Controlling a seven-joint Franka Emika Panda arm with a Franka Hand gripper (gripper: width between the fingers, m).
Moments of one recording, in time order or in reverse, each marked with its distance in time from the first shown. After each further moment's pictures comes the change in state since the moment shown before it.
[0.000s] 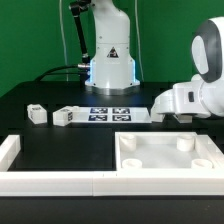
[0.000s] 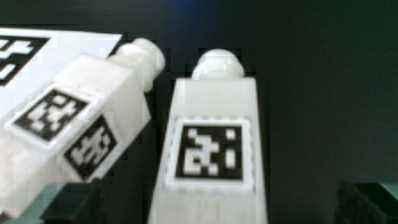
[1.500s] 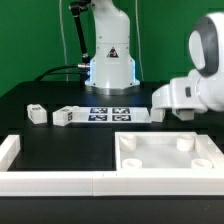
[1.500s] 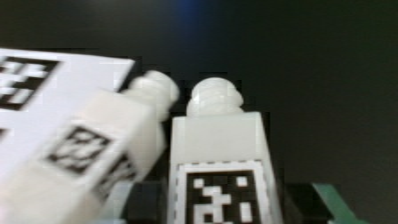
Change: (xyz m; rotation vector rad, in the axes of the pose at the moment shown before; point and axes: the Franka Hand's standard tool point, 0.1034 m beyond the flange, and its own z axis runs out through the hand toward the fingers) arm -0.024 0.026 -0.049 0.032 0.037 -0.018
